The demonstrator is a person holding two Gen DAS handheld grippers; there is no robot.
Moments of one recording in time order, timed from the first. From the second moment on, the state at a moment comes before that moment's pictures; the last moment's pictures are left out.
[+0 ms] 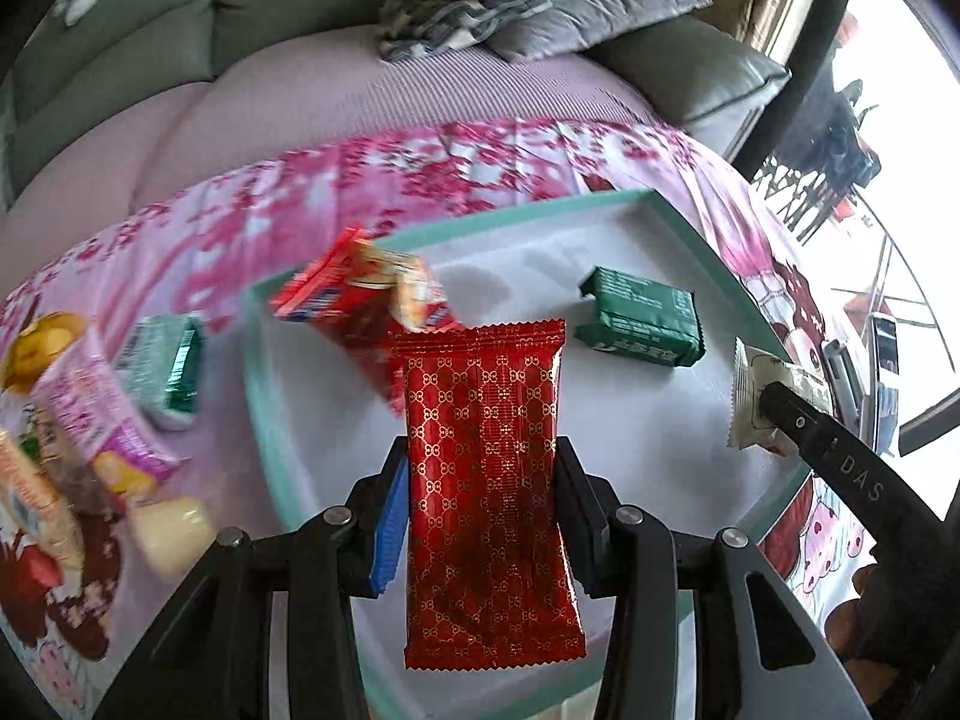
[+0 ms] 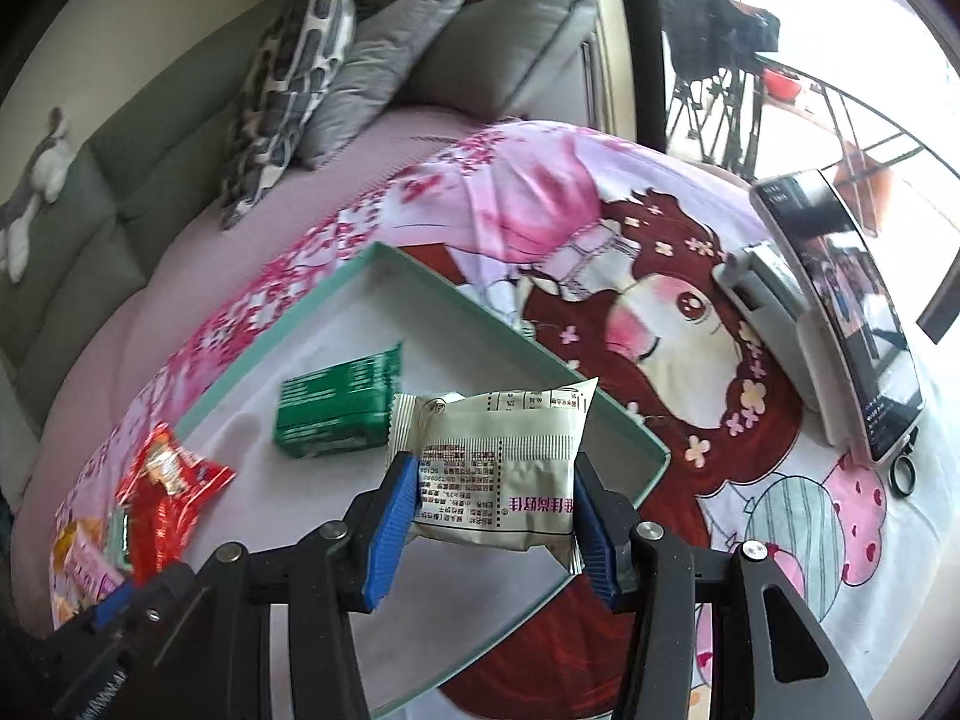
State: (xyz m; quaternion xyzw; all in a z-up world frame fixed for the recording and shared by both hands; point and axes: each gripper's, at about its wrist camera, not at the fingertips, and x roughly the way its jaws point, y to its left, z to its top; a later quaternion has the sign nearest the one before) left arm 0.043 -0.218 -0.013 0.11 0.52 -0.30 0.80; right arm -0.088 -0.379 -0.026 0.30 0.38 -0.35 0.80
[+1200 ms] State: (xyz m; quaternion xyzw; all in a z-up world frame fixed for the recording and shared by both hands) left arm 0.063 -0.184 0.006 0.07 0.47 -0.21 0.85; right arm -0.071 -0.360 -0.019 0.24 0.40 -0.33 0.82
